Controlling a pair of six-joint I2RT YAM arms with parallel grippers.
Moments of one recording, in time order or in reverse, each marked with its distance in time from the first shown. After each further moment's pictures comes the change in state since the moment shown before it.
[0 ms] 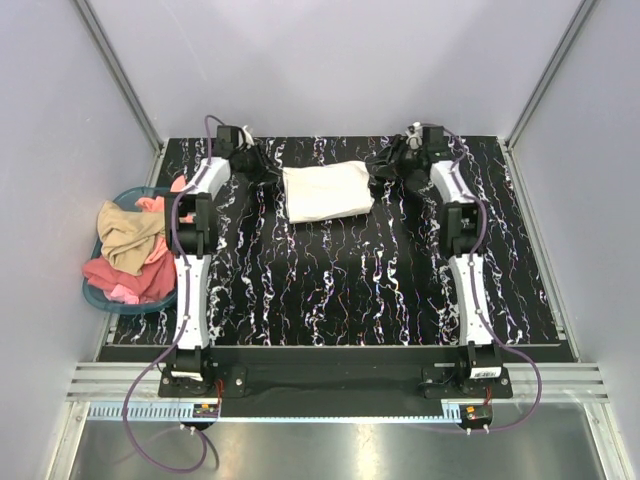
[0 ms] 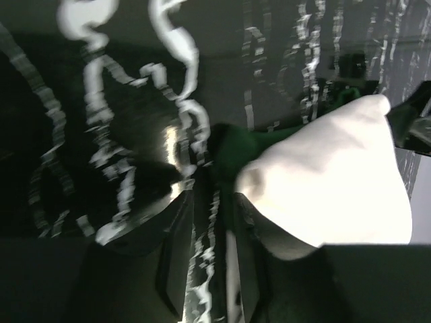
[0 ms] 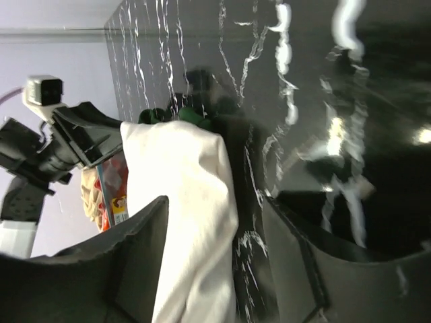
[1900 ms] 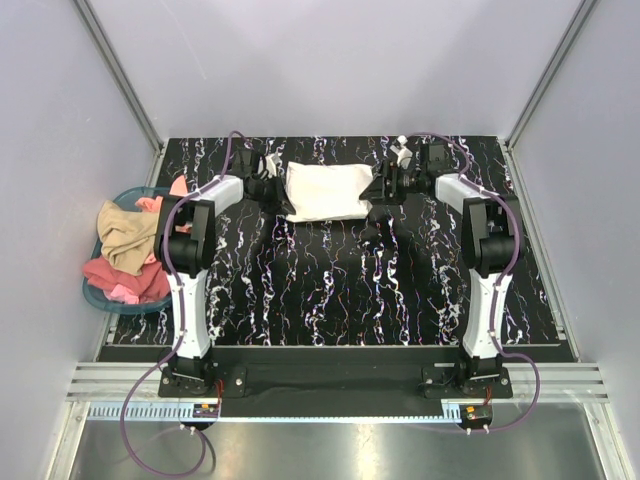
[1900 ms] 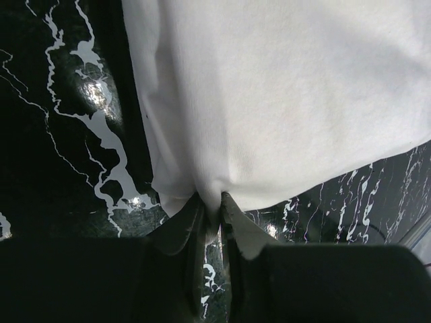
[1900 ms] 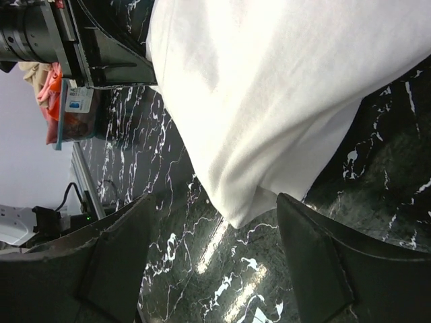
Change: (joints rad) left arm -0.131 -0.388 -0.615 0.039 -0.021 0.161; right arm 0.063 -0.727 -1.060 0.203 -0.069 -0.478
